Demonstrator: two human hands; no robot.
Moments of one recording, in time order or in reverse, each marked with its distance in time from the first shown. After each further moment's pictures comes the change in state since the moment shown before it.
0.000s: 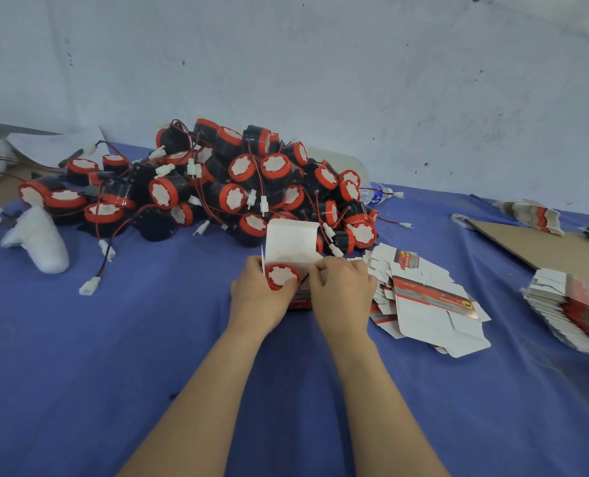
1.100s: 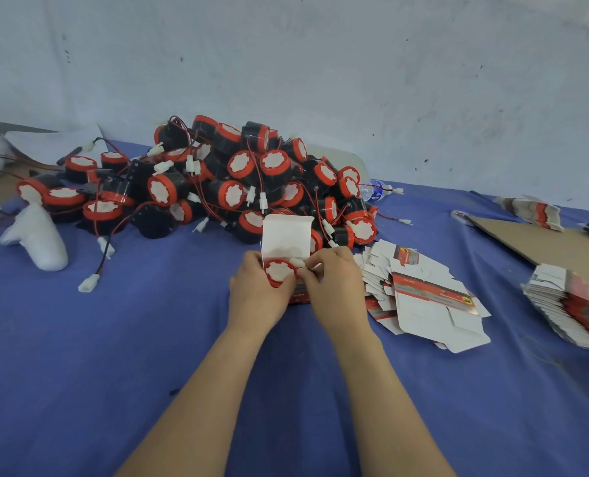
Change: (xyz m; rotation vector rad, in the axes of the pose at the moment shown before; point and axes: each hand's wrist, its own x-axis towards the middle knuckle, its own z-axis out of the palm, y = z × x) left_hand 0.000 -0.002 0.002 0.050 0.058 0.040; right_hand 0.002 -0.003 -0.005 0.294 -0.140 -0.037
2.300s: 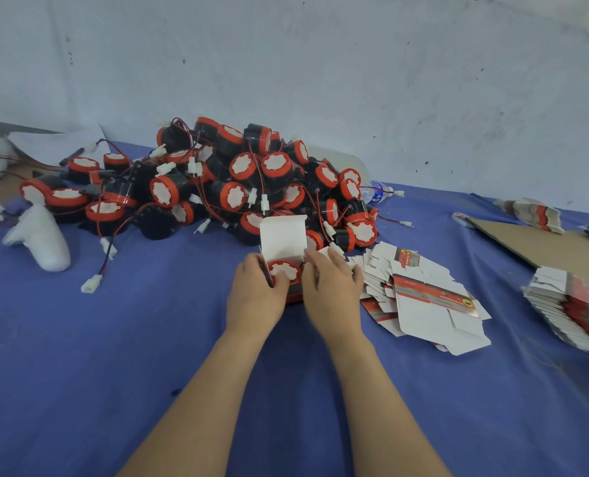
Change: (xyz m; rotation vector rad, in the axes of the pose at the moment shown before) left_hand -0.001 -0.001 -0.003 0.037 0.026 0.049; right_hand -0.004 0.005 0.012 -0.068 0.001 -0.018
